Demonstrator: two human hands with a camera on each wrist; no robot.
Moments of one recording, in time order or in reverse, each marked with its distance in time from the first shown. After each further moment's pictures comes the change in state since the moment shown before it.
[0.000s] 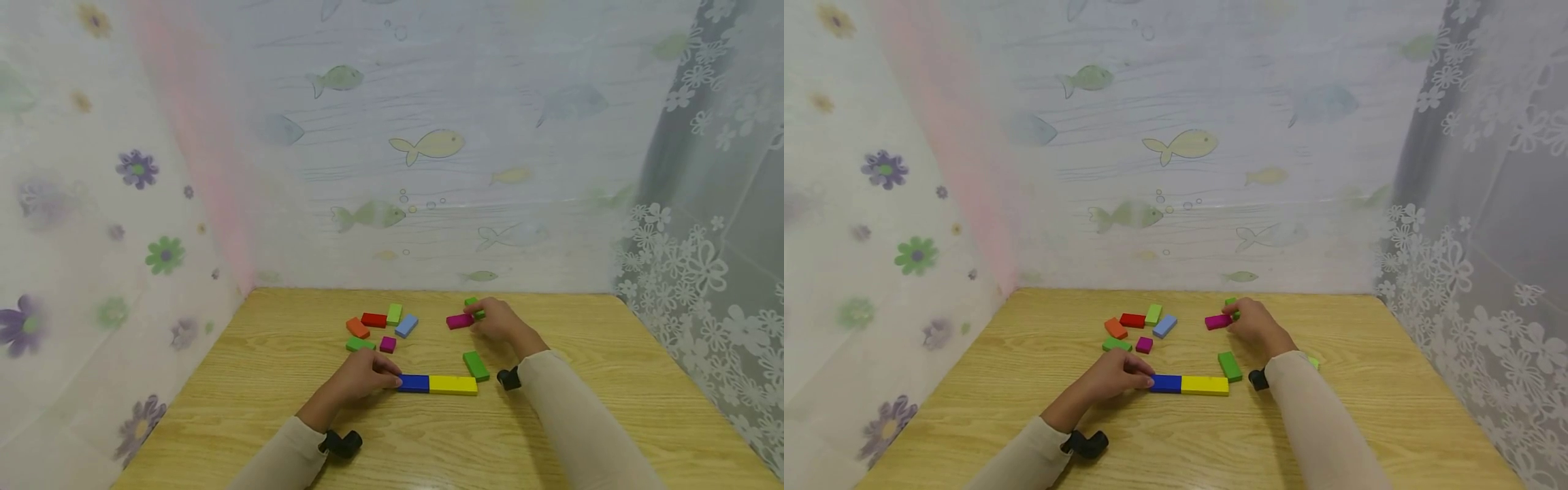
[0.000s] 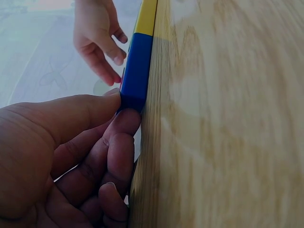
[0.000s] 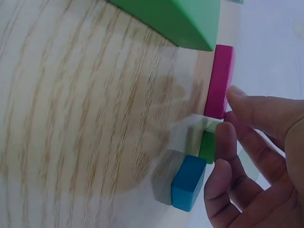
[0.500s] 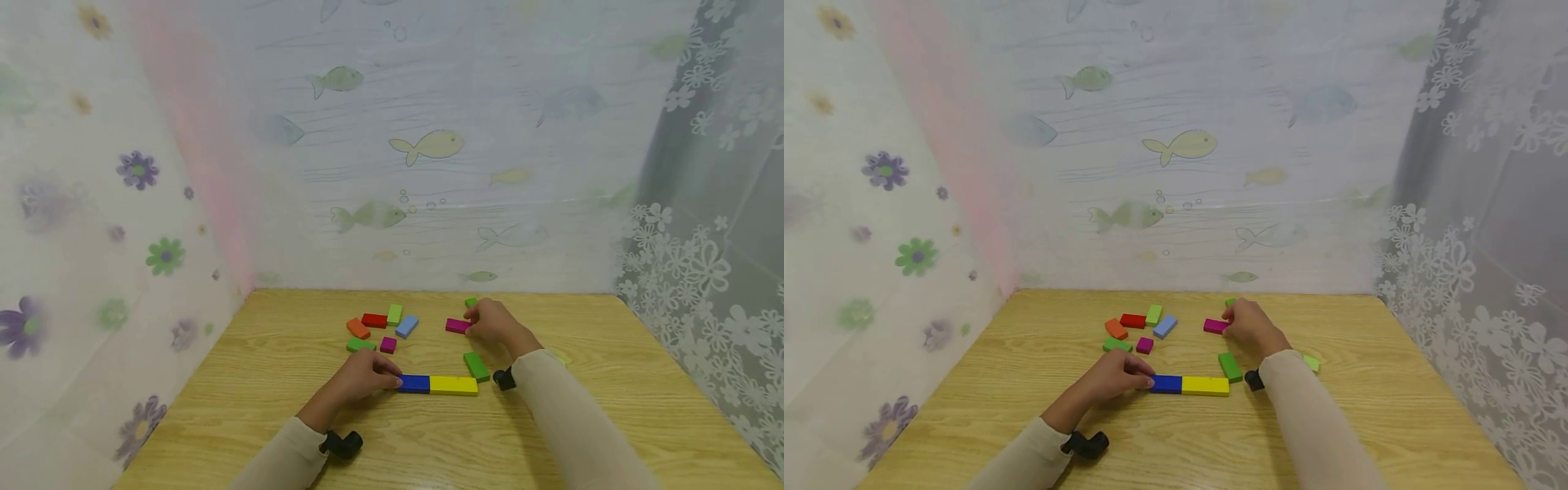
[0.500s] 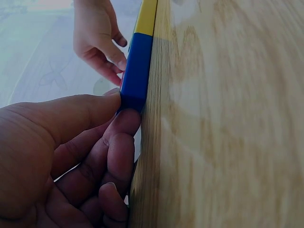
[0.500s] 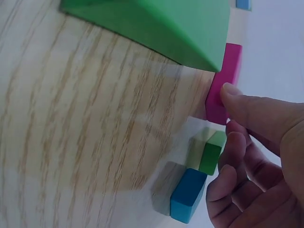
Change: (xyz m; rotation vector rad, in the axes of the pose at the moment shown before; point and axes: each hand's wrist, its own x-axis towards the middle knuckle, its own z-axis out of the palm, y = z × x) left_hand 0.000 -0.001 0.001 -0.003 0.006 -0.004; right_hand 0.005 -0.006 0.007 -0.047 -0.001 0.000
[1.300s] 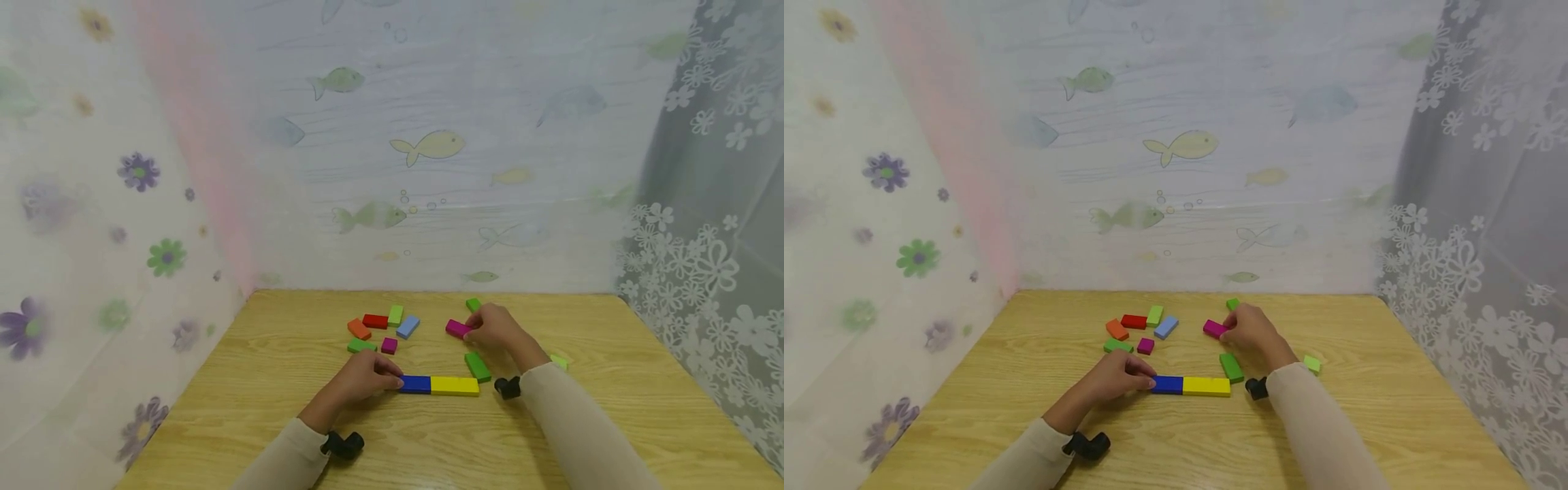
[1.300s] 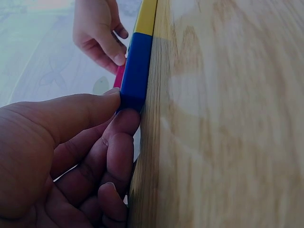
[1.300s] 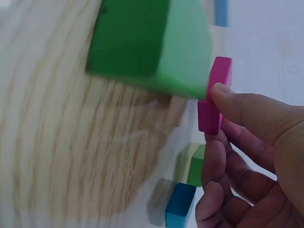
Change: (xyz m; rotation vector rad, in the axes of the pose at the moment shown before) left_hand 0.002 -0.002 0.001 0.006 -0.005 -0.008; right_hand -0.014 -0.003 0.005 0.036 0.022 0.027
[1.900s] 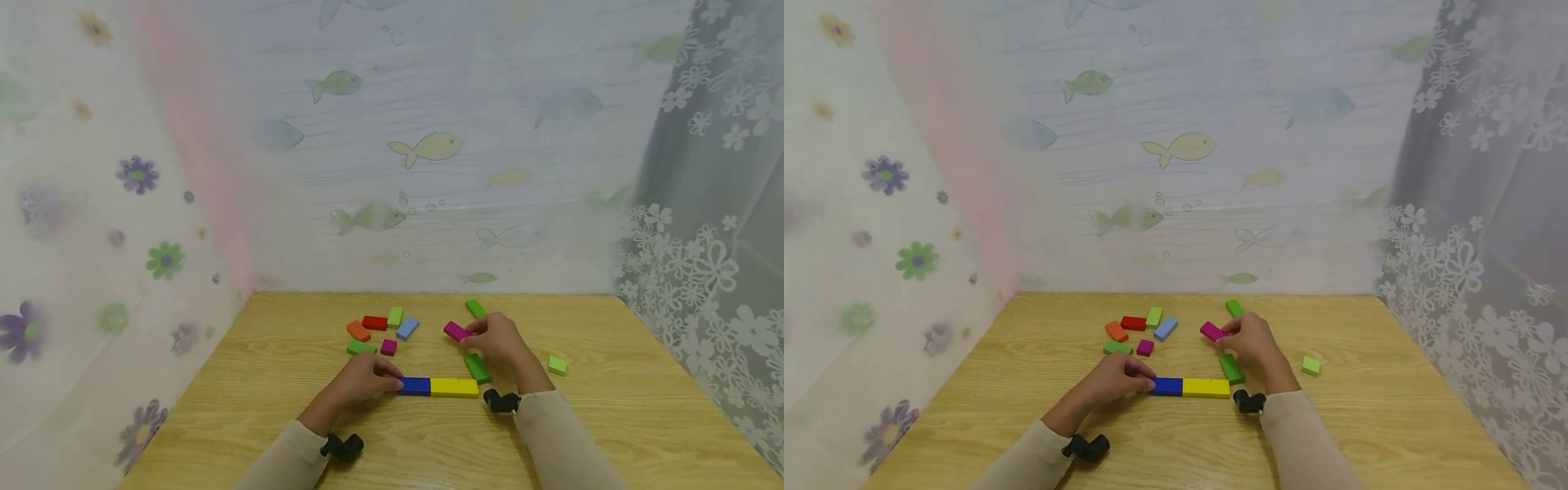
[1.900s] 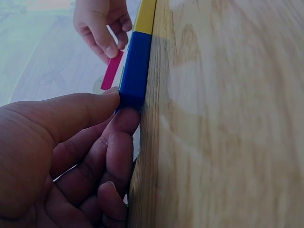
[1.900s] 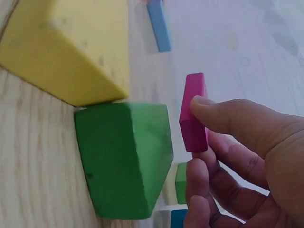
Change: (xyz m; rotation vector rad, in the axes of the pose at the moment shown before) left_hand 0.001 -0.001 -0.001 -0.002 0.000 0.004; right_hand -0.025 -0.009 0.010 0.264 0.103 0.148
